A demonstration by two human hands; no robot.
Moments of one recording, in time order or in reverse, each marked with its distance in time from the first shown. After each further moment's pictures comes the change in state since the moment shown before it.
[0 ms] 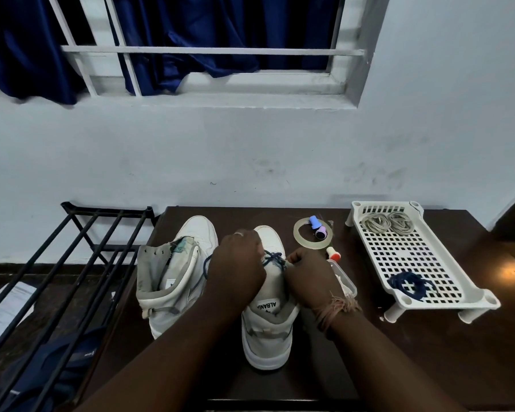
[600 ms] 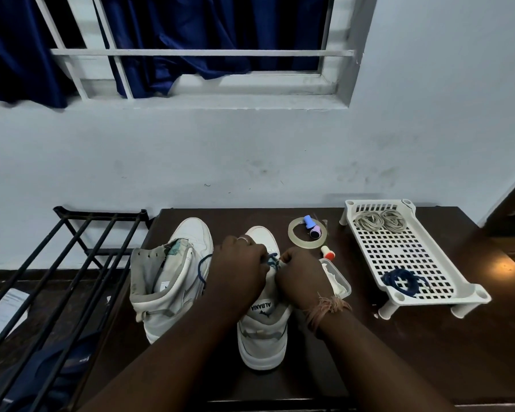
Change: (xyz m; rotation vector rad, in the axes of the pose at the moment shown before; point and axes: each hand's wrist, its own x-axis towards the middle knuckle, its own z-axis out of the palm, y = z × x) left_hand -0.002 0.007 0.003 0.191 -0.083 0.114; right_hand -0.002 -0.005 0.003 -0.108 -0.007 -0.019
